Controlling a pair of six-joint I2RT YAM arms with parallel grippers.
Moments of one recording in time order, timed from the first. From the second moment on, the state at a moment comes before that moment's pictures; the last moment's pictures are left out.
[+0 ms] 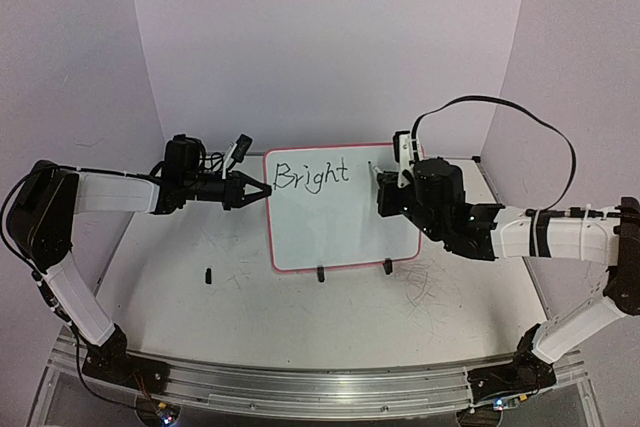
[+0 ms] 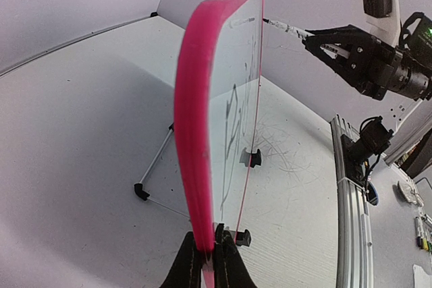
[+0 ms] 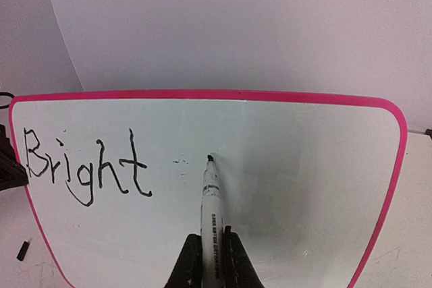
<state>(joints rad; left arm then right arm) -0.41 1.66 0.98 0.30 0.89 -0.09 0.86 1.44 0.91 0.26 0.49 0.23</state>
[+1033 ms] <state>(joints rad) -0.40 1.66 0.98 0.29 0.88 -0.08 0.85 1.49 0.97 0.25 0.46 0.23</state>
